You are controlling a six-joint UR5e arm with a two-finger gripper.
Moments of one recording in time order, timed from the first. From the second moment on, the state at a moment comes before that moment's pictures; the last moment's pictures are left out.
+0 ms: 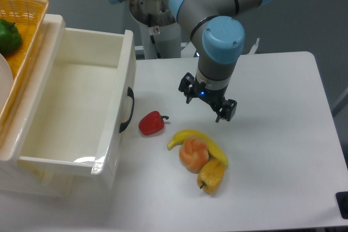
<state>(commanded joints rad) 2.52 -1.84 -1.54 -1.36 1.51 1.11</state>
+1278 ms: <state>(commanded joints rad) 2.49 -1.93 -1.56 -1.23 1.45 0.93</state>
